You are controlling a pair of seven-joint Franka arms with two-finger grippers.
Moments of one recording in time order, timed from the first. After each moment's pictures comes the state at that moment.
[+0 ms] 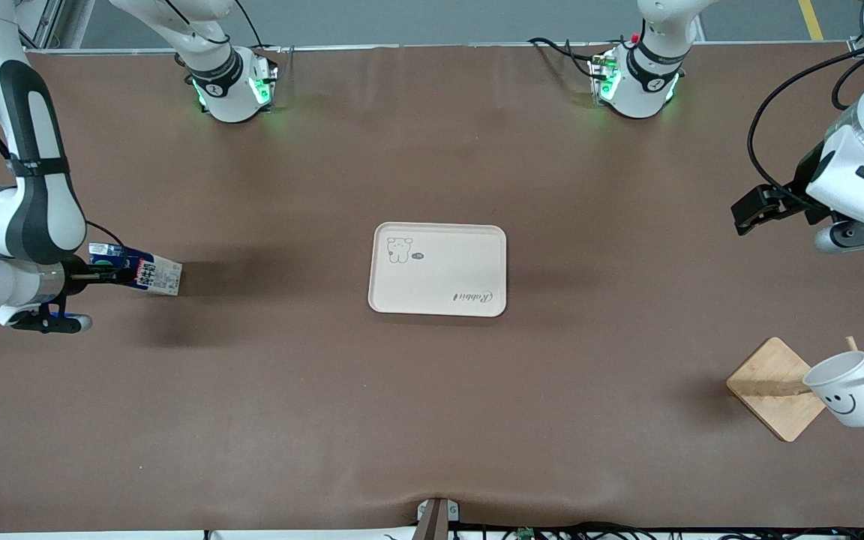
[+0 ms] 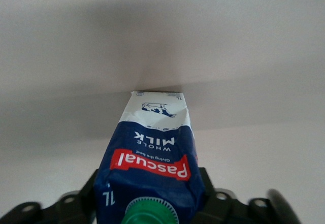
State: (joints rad) left arm 0.37 0.12 -0.58 -1.46 0.18 1.54 -0.33; right arm -0.15 0.42 -0.03 -1.74 -0.03 1.77 -0.08
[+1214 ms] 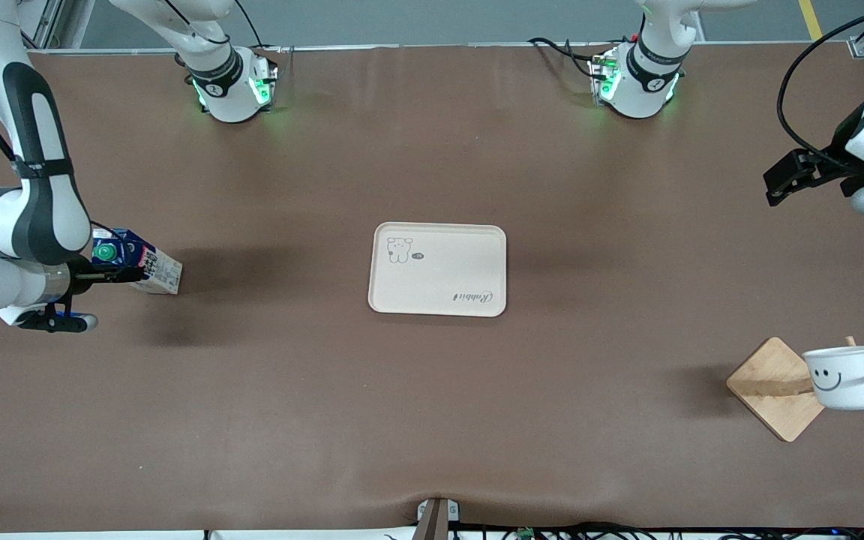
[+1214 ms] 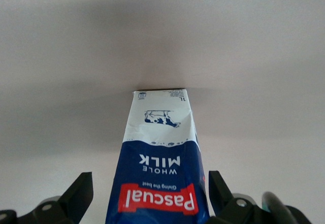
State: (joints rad) left arm -0.01 -0.01 -0.10 -1.54 0.10 1.53 -0.19; right arm -0.15 0.42 -0.02 -1.75 -0.03 1.77 -0.08
